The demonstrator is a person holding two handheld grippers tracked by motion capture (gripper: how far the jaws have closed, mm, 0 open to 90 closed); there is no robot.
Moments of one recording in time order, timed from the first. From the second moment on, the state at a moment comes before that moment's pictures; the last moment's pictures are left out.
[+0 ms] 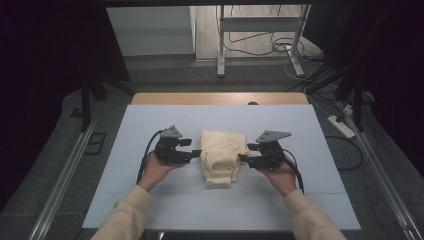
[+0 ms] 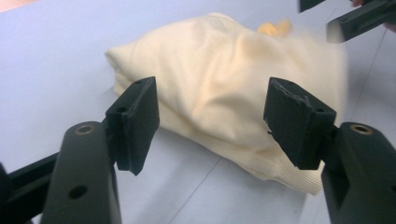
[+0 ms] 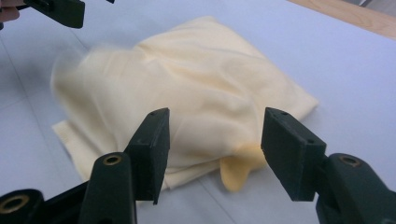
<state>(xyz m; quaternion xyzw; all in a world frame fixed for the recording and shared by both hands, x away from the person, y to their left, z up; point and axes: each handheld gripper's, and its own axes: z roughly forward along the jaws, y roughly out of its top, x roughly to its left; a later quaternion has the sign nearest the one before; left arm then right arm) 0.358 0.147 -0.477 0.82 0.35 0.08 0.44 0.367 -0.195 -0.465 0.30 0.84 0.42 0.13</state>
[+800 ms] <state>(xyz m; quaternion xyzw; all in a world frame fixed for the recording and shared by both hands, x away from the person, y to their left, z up) 0.359 0.140 -0.487 0.84 0.35 0.08 0.42 0.354 -0.130 -0.469 0.22 0.90 0.37 0.07</state>
